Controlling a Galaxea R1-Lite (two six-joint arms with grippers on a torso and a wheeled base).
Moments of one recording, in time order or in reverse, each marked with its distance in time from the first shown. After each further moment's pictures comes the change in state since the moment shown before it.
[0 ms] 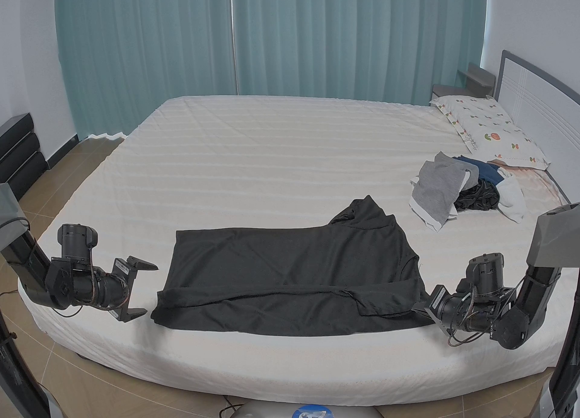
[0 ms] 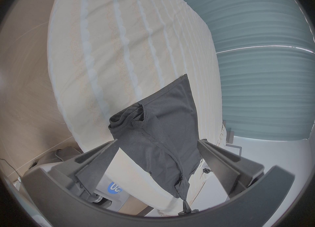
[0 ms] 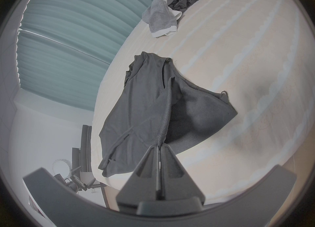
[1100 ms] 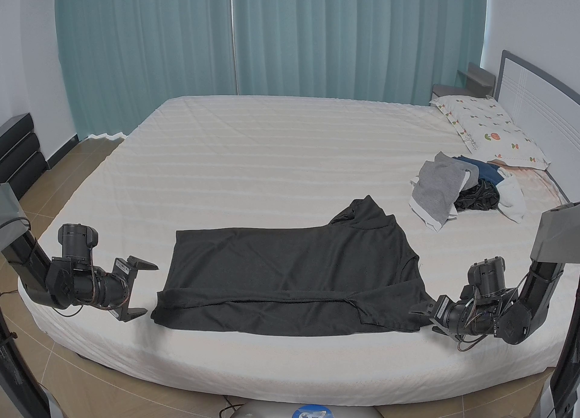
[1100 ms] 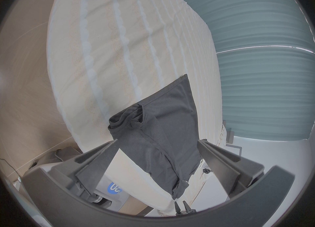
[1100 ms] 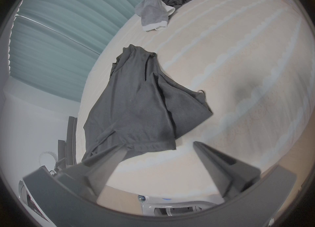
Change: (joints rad) left arm 0.000 0.005 -0.004 0.000 0.000 0.000; right arm -0.052 0.000 -0.014 0.154 0.000 -0.135
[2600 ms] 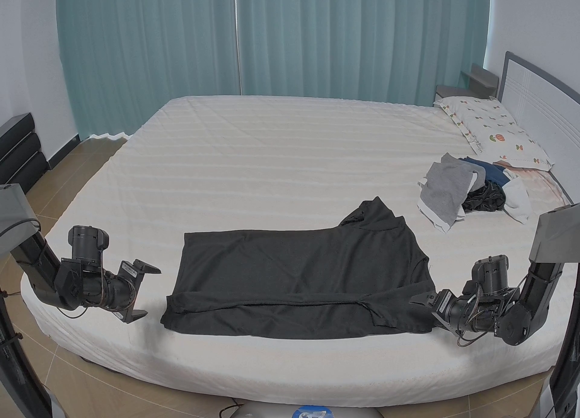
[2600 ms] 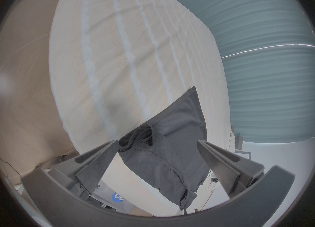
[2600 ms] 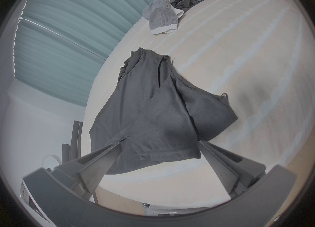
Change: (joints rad) left arm -0.052 0.037 -0.020 0.001 0.132 -0.002; right arm -0.026 0.024 0.014 -0.111 0.011 0.013
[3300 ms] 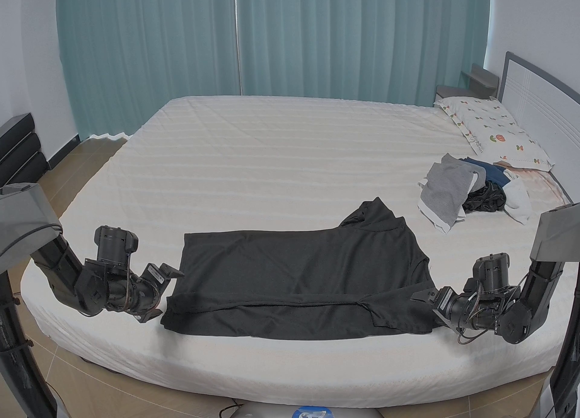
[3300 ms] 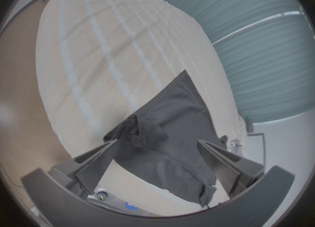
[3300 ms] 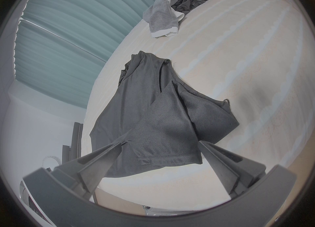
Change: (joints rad) left arm -0.148 0.034 -0.038 0.000 0.121 0.085; right arm -0.001 -0.003 -0.011 -0.001 -0.006 0.001
